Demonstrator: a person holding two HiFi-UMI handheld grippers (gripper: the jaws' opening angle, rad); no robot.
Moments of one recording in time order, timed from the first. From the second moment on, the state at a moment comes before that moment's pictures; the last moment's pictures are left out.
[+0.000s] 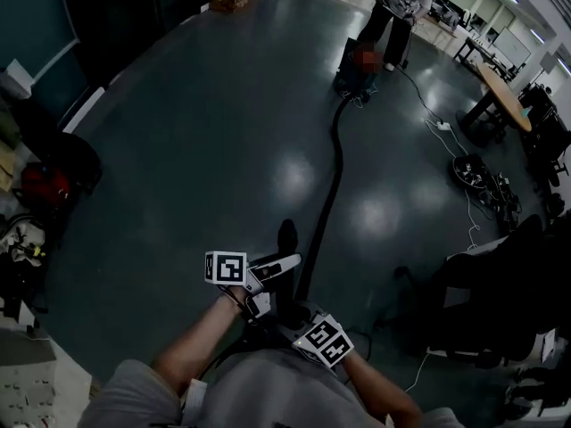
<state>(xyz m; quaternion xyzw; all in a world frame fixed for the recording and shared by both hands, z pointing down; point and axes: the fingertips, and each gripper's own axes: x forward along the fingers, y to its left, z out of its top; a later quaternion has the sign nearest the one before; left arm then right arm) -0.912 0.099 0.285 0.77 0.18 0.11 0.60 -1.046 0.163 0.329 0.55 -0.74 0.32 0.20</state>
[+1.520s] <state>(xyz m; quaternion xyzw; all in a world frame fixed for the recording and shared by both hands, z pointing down) -1.102 0.109 0.241 0.85 0.33 0.21 0.37 -1.071 0.131 0.325 0.51 -0.78 0.27 0.25</state>
